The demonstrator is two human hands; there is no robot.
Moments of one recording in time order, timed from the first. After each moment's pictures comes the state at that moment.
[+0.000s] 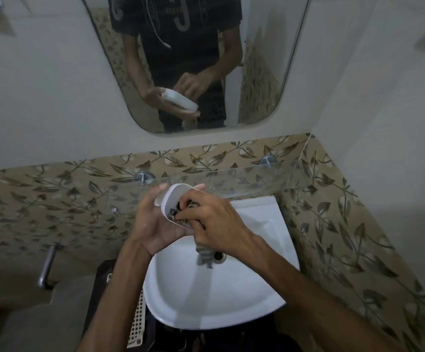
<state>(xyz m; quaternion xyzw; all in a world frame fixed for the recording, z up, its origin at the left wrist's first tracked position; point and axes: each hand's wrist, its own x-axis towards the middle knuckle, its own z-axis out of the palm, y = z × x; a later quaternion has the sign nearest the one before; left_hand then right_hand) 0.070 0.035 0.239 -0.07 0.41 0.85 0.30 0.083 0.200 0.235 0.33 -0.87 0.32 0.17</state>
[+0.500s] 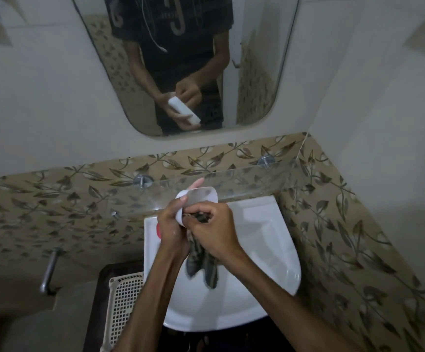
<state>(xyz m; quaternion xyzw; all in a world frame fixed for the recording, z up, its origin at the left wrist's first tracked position) 0.084 0.082 0.222 -0.04 0.42 0.90 0.11 0.105 0.179 0.227 -0.01 -0.78 0.62 0.07</state>
